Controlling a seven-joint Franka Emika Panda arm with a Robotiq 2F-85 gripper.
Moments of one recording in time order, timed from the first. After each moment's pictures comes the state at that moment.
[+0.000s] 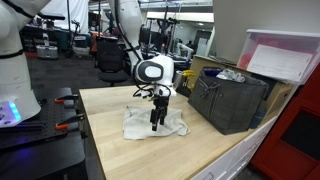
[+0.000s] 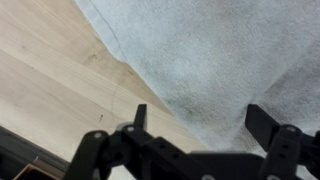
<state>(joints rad) 0.00 0.68 -0.43 -2.08 -0.07 2.72 0.79</state>
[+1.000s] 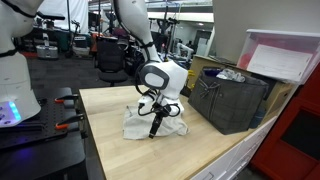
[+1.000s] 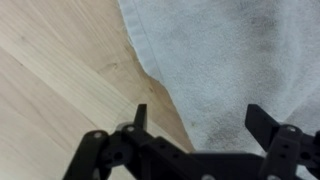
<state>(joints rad) -0.39 0.65 -0.16 -2.01 0.23 2.52 0.12</state>
